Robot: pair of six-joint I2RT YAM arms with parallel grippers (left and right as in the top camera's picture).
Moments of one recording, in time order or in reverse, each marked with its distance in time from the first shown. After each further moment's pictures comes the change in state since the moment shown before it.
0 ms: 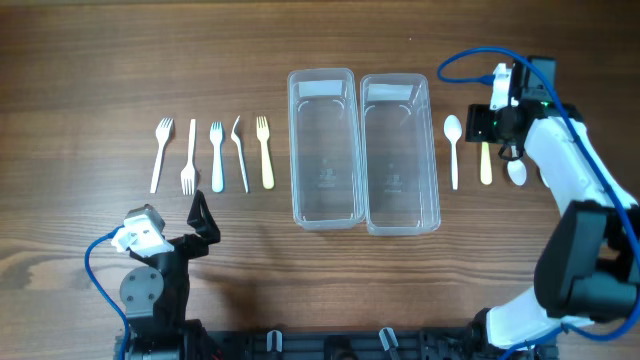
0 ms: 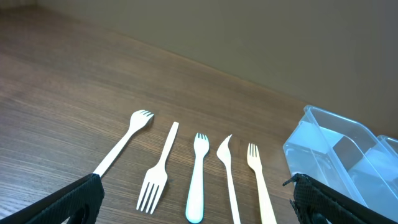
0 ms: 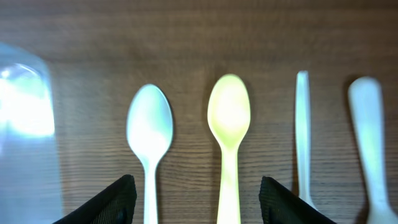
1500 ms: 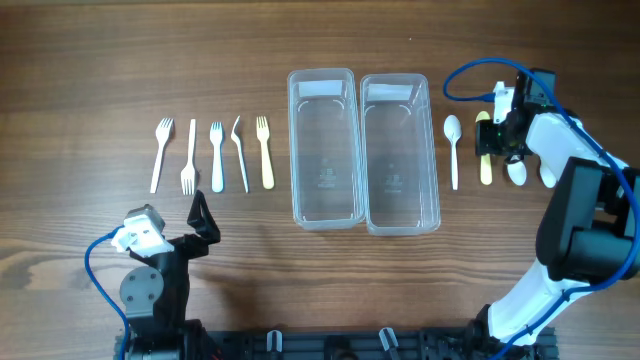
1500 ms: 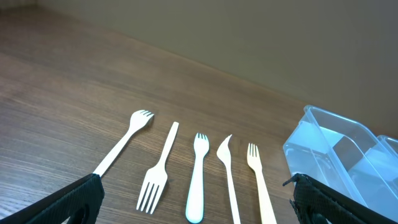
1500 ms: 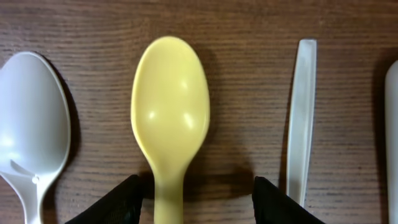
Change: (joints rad) left arm 0.000 0.000 0.000 0.000 0.000 0.000; right arm -0.079 0.177 0.005 0.072 0.016 -0.128
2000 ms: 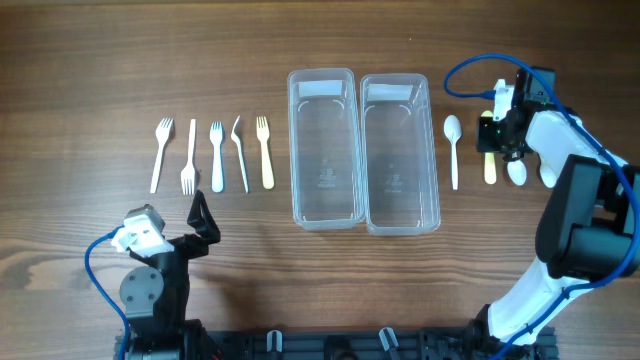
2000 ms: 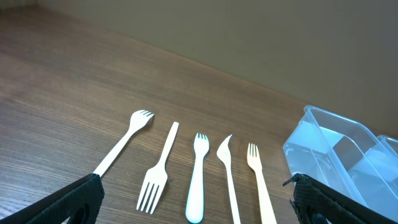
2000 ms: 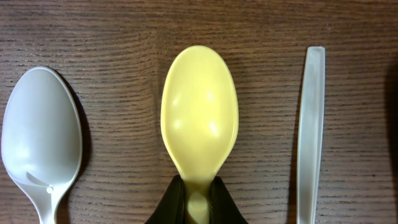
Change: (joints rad) left arm 0.000 0.000 0.000 0.000 0.000 0.000; right arm 0.000 0.010 0.015 -0.004 -0.025 0.032
